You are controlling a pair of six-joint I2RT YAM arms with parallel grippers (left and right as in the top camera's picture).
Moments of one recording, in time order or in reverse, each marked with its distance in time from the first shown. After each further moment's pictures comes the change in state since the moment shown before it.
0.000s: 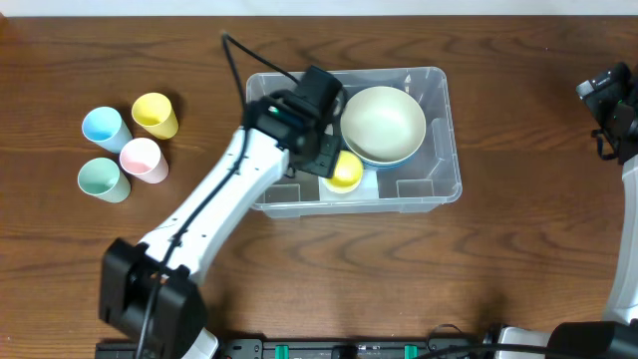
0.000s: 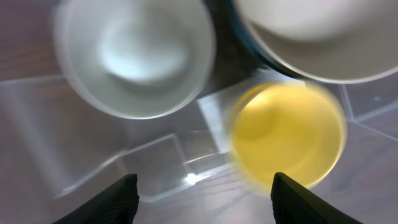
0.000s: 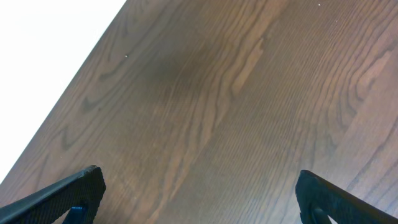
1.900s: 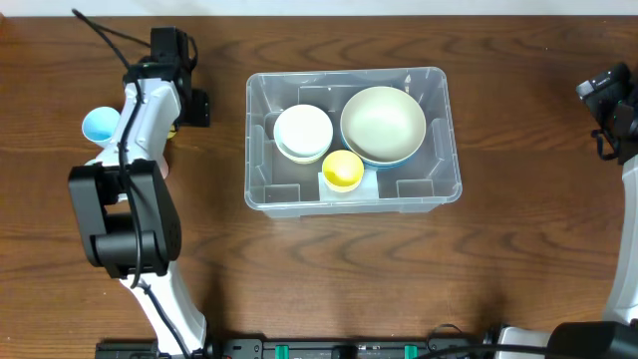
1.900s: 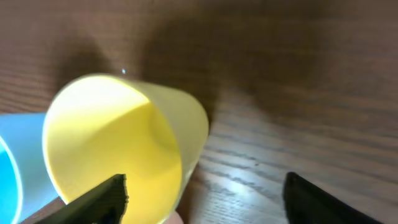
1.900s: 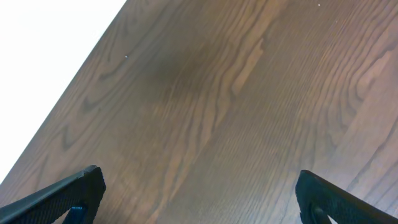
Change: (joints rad) left arm 0.581 0.349 0.077 0.268 -0.268 0.235; right arm 0.000 0.000 0.000 0.000 0.000 0.000
